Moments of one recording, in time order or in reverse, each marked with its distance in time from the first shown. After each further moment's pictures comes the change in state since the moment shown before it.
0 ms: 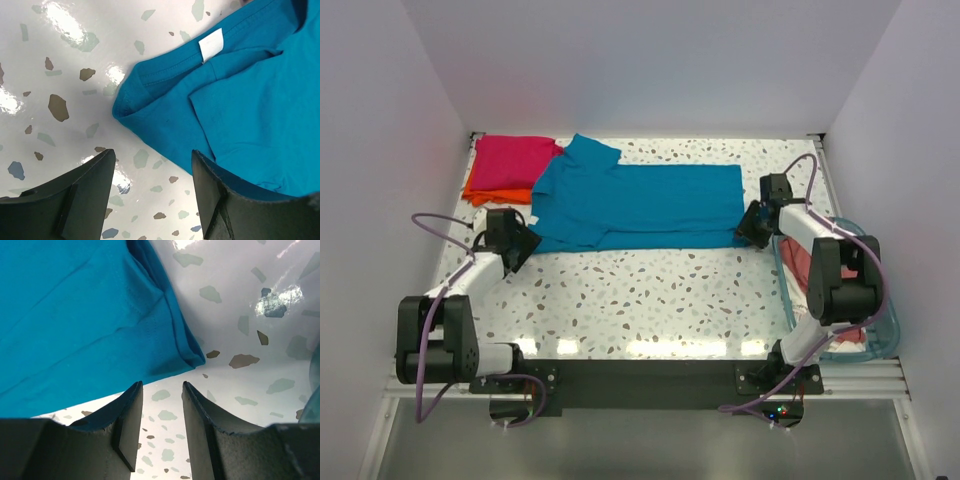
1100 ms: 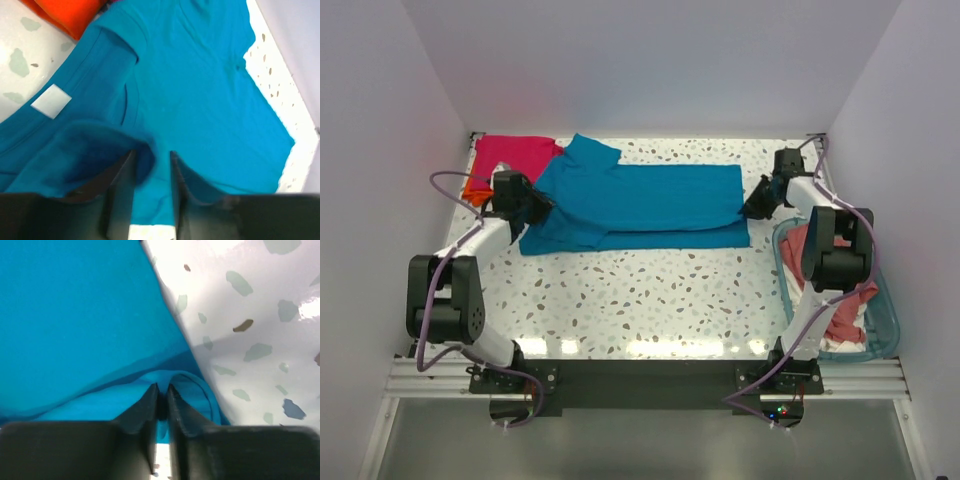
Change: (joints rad) left arm -0.053 0.214 0.266 0.150 0.209 0.027; right arm -0.109 0.253 0.313 -0.024 -0.167 0.008
